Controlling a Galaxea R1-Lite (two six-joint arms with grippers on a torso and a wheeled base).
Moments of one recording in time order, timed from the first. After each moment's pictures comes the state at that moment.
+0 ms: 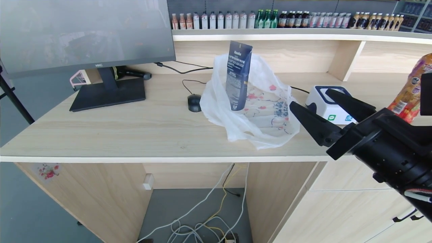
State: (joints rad) left arm 0.00 0.00 0.00 0.00 0.00 -0.01; right arm 0.65 1.44 -0.46 -1.32 -0.09 -0.06
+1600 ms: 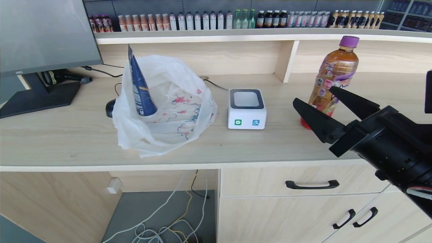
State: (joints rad) left arm 0.00 0.00 0.00 0.00 0.00 -0.01; right arm 0.63 1.44 -0.46 -1.34 -0.09 -0.06
